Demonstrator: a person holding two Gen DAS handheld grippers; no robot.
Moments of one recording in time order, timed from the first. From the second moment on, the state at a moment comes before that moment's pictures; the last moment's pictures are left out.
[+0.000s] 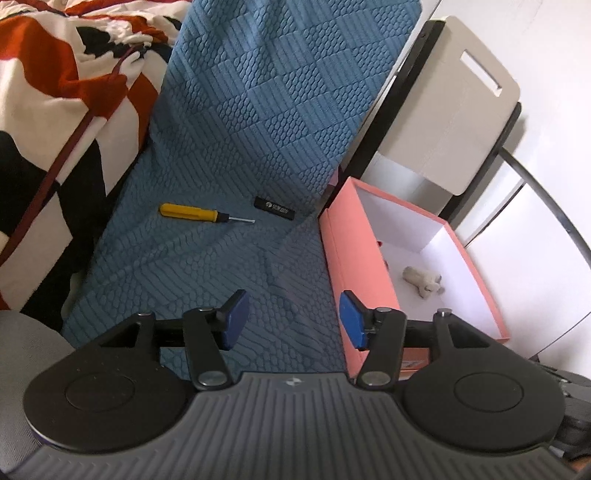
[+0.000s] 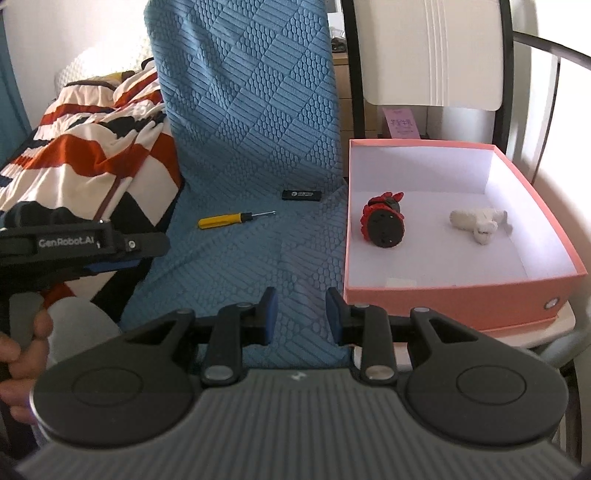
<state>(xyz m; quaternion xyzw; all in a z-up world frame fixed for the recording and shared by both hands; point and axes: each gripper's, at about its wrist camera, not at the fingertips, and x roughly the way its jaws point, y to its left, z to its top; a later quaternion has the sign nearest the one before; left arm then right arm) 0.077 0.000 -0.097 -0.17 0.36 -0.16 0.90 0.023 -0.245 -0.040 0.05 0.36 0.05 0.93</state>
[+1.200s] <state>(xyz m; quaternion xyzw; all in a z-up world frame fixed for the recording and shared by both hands) 0.248 0.035 -0.231 -0.15 0.45 -0.09 0.88 0.220 -0.200 -0.117 0.04 0.38 0.10 0.92</state>
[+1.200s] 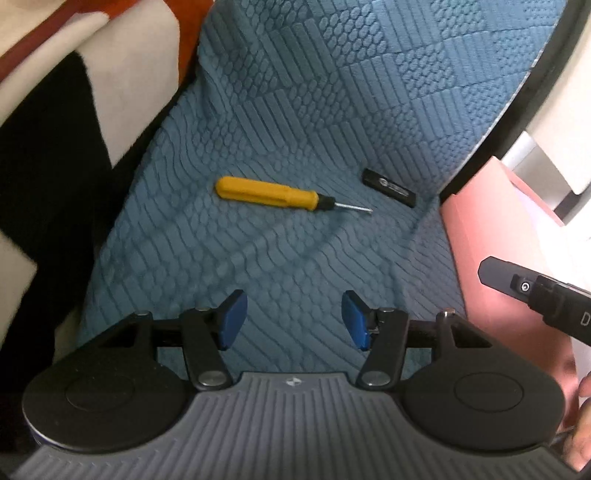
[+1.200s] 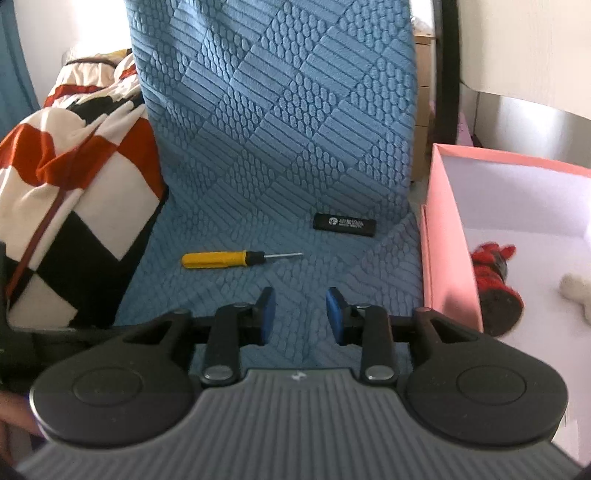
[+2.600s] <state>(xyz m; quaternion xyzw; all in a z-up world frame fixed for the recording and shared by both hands) 0.391 0.007 -0.244 0.07 0.46 -0.18 0.87 0.435 -0.186 -0.202 -0.07 0.48 0.13 0.87</state>
